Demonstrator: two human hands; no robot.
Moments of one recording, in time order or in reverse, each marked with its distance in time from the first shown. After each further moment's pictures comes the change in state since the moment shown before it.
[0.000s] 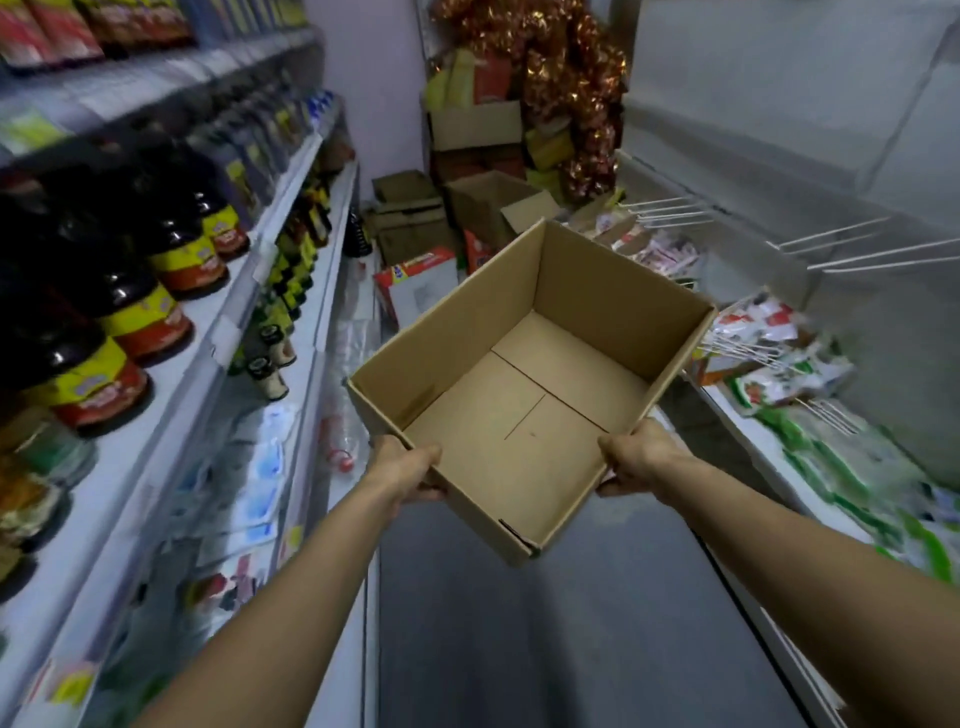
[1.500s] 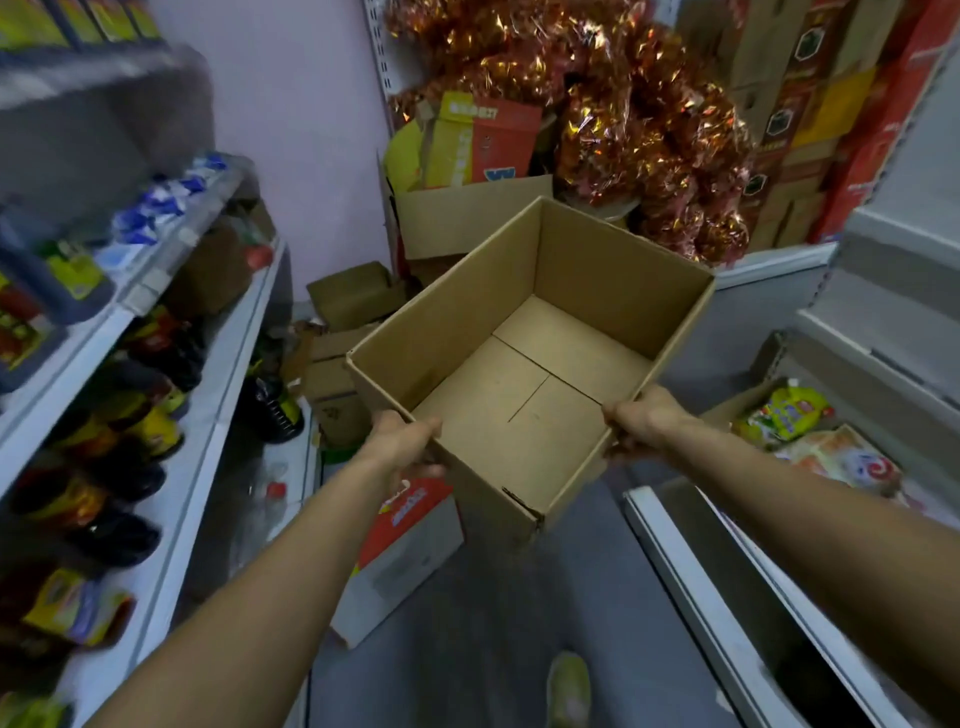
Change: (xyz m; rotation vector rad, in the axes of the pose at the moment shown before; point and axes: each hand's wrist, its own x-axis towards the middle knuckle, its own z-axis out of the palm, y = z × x) left_hand 1.286 0.655 0.150 0.088 -0.092 0.020; right_hand 1.118 -0.865 0.099 -0.068 0.149 -0.093
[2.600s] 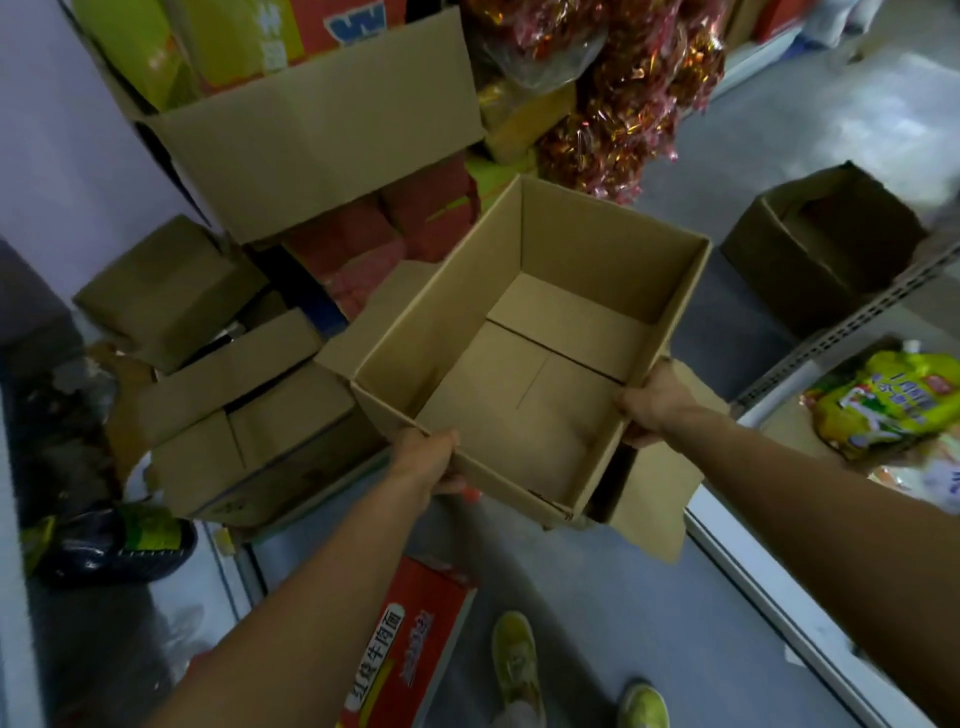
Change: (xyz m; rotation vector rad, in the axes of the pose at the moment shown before) left_hand 0.478 0.098 0.104 0.215 -0.234 -0.340; right_hand 0.437 -0.105 0.087 -0.040 0.129 0.485
